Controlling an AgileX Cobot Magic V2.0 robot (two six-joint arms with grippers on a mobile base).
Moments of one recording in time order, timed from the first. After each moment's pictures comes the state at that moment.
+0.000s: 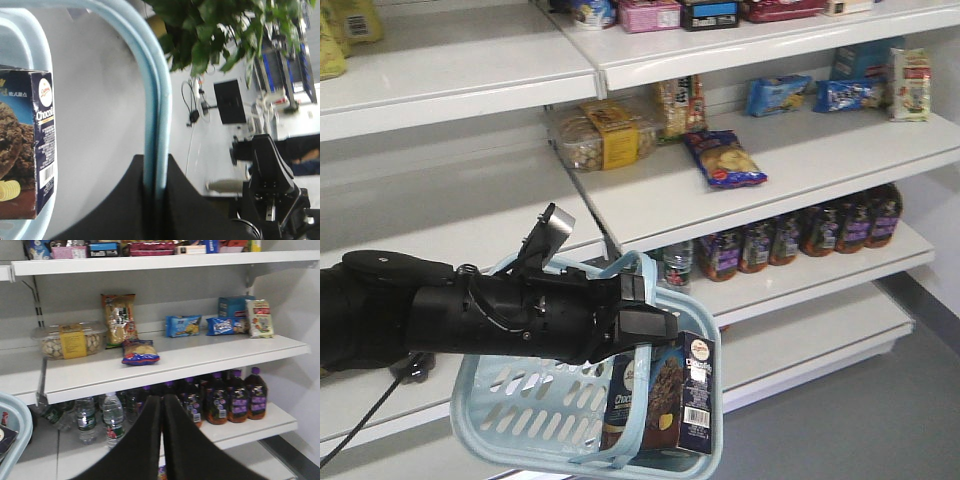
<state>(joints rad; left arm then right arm) -0.50 1.58 -0.89 -1.65 0.73 0.81 0.03 -0.01 0.03 -0.16 0.09 0.15</state>
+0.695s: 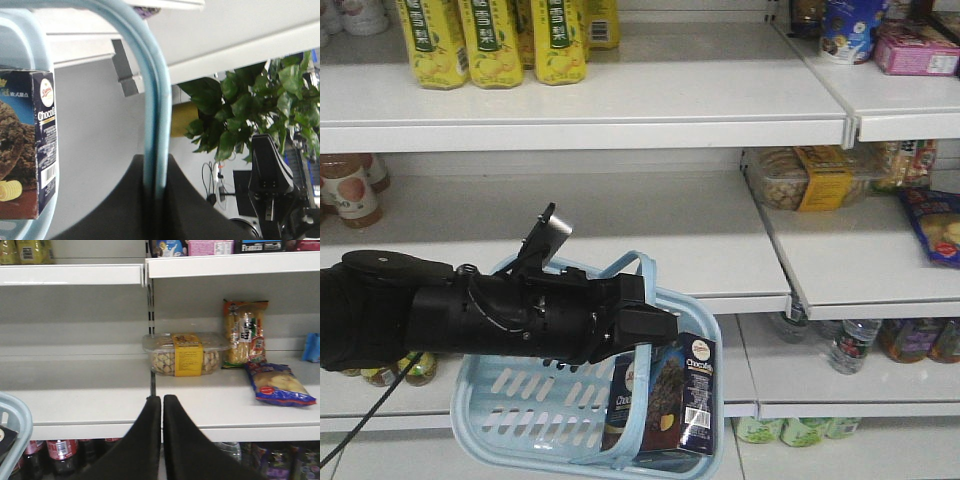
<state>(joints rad) -0.50 1.58 -0.89 -1.65 0.73 0.81 0.03 -0.01 0.03 -0.16 0.09 0.15</state>
